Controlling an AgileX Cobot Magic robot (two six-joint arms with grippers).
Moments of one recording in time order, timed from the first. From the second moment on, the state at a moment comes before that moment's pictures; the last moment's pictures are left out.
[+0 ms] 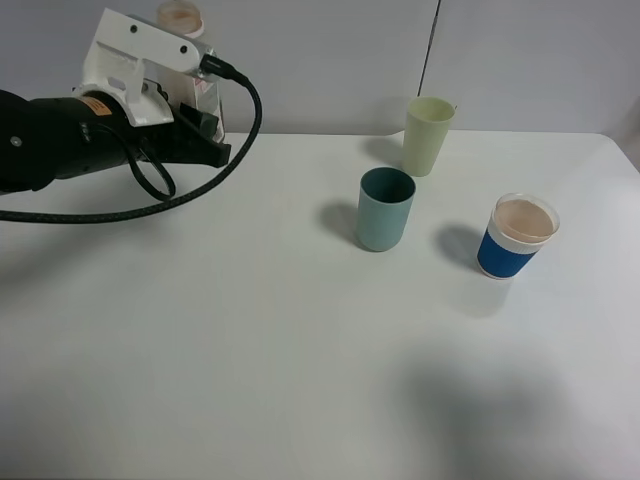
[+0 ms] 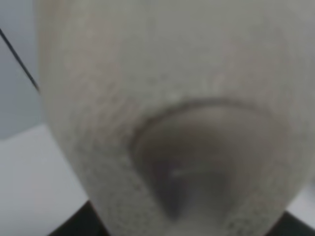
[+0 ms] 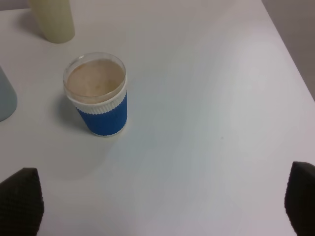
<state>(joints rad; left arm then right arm) -0.49 1.55 -0.70 -0.41 -0.46 0.47 -0.07 0.00 -0.50 -0.02 1.06 0.00</state>
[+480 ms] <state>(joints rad) -0.45 1.71 -0.80 -0.16 -0.43 0.19 -0.07 0.00 -0.50 -0.02 1.06 0.00</state>
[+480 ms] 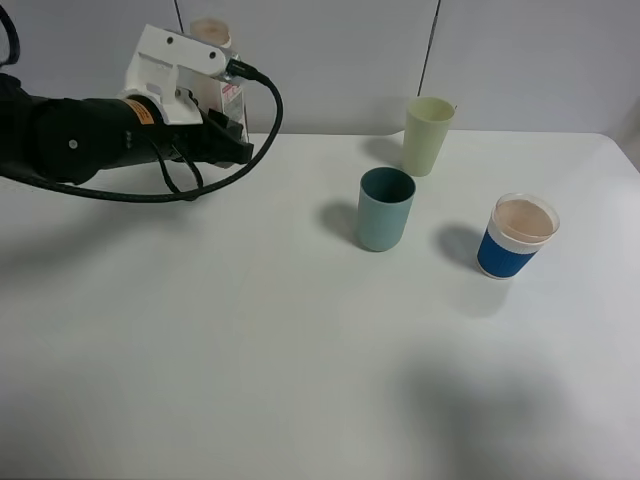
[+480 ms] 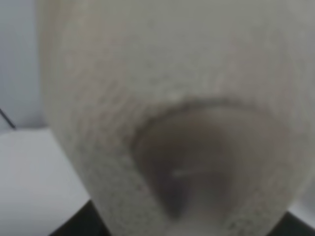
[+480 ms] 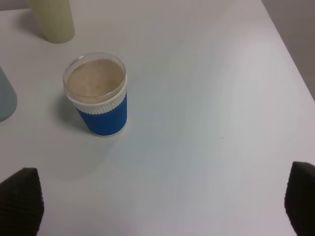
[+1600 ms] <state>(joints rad) -0.73 1.93 -1.04 -1.12 -0.71 1.42 -0.07 0.00 -0.50 -0.02 1.06 0.00</state>
